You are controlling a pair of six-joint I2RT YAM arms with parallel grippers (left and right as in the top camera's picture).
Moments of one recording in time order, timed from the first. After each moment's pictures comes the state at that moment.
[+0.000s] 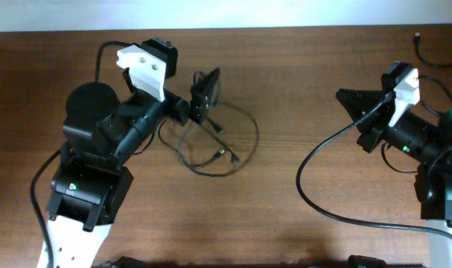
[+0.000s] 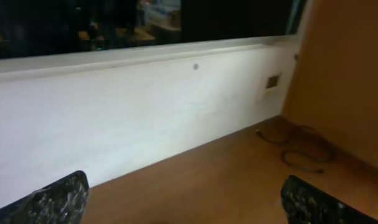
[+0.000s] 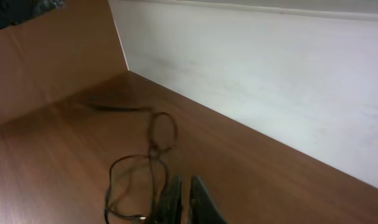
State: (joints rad) left arm -0.30 1.10 1.30 -0.28 0.28 -0.03; right arm -0.17 1.02 1.17 -0.49 -0.94 -0.21
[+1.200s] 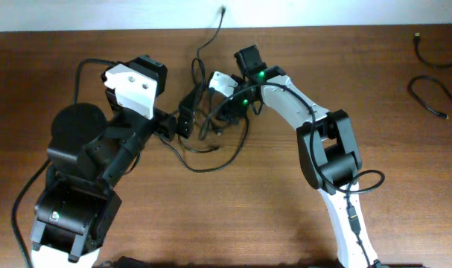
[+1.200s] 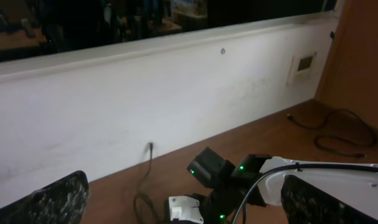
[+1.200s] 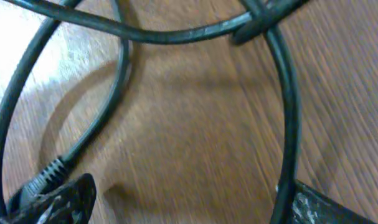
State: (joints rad) left arm -0.30 1.00 1.30 -0.43 0.16 0.07; right arm 0.43 2.47 1.97 -0.64 -0.46 -0.73
